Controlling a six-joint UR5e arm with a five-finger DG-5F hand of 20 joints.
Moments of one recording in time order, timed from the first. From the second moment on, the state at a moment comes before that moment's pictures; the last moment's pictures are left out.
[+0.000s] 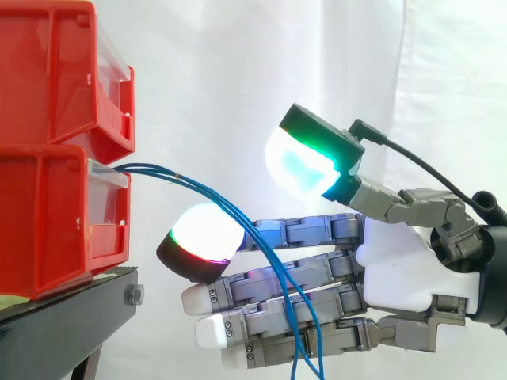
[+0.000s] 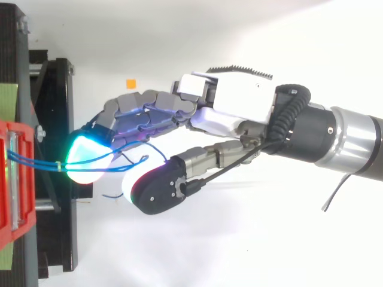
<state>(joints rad) 0.16 -2.31 -1.34 -2.50 -1.24 0.01</state>
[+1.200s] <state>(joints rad) 0.12 -2.40 -1.19 -2.58 -1.38 0.08</state>
